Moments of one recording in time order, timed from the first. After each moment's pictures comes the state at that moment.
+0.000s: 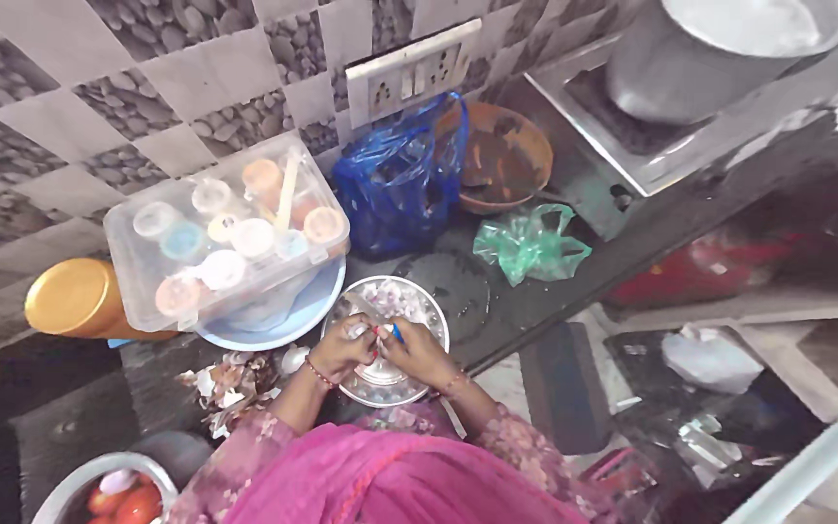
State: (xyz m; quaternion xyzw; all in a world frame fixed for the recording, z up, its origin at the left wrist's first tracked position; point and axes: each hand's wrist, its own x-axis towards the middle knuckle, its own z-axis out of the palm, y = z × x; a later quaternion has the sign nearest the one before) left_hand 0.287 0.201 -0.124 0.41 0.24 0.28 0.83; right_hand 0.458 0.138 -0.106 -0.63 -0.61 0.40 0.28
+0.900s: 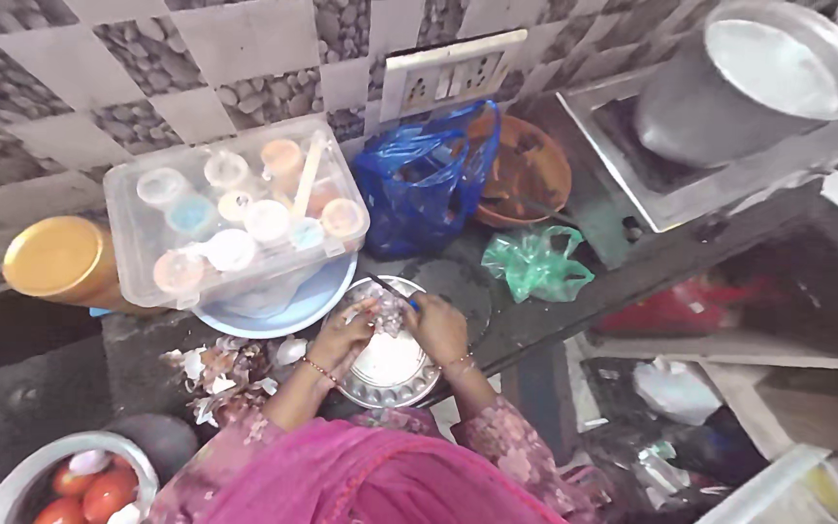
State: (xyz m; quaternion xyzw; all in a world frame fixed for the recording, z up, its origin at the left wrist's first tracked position) left_hand 0.295 0.201 -0.111 0.30 0.43 0.31 0.79; right_hand 0.473 0.172 -0.093 -0.79 -0.58 0.21 0.08
